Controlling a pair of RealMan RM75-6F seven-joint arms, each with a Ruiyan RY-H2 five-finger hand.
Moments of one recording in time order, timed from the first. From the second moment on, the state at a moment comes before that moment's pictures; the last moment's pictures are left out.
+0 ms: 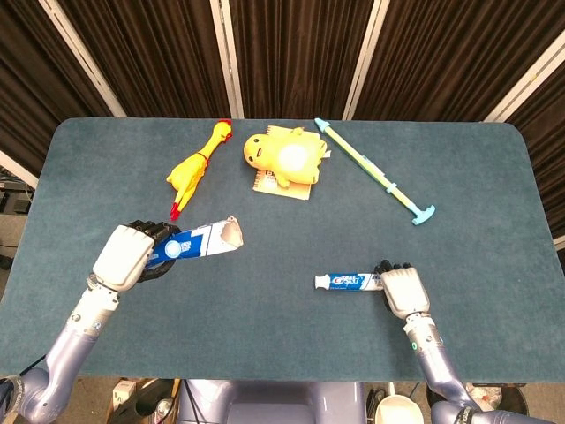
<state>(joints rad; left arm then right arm) -0.51 -1.30 -0.11 -1.69 1.52 1.31 0.19 0.43 -1.52 0.09 -1.55 -1.11 1.10 -0.67</state>
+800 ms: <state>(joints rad) -0.52 -1.37 -0.13 -1.66 1.50 1.27 0.11 0.45 -1.33 0.10 -1.74 -1.37 1.19 -0.48</state>
